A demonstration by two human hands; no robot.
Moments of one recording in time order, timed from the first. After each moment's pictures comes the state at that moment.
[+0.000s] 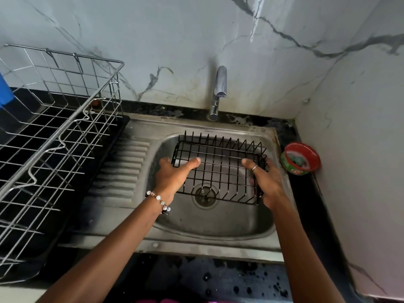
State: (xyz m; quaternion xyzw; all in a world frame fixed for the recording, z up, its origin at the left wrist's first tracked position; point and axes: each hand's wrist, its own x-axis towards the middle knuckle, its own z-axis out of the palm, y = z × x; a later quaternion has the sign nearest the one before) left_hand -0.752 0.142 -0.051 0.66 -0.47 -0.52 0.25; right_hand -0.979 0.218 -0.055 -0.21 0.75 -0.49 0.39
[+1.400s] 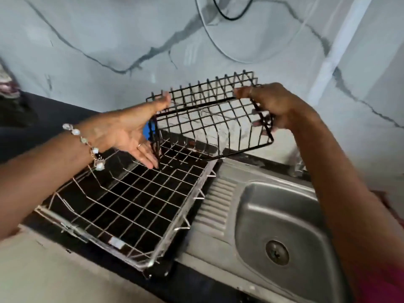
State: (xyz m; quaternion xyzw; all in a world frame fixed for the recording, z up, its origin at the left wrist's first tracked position) left_hand -0.421 0.087 0.191 0.62 -0.41 -0.61 0.27; right_hand -0.706 0.071 0.226 -0.56 0.65 -0.34 0.38
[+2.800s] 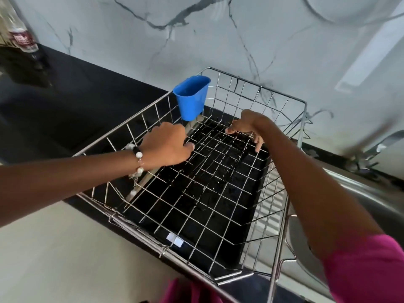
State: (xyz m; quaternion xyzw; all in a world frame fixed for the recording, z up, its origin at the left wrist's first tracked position) left_hand -0.314 0.059 0.096 0.66 -0.73 -0.16 0.07; right_hand -0.522 -0.056 0.083 -0.63 0.71 -0.04 0.31
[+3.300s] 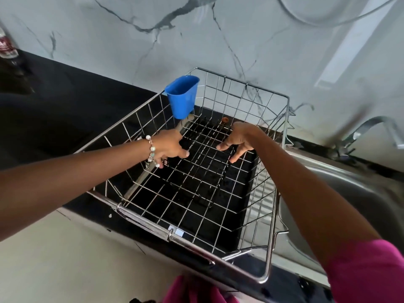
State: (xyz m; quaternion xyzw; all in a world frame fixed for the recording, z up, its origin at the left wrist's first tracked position) left_hand -0.319 0.034 0.067 0.68 -0.61 -0.40 0.04; right_hand -0.519 0.000 0.079 -0.52 0.70 -0.11 0.47
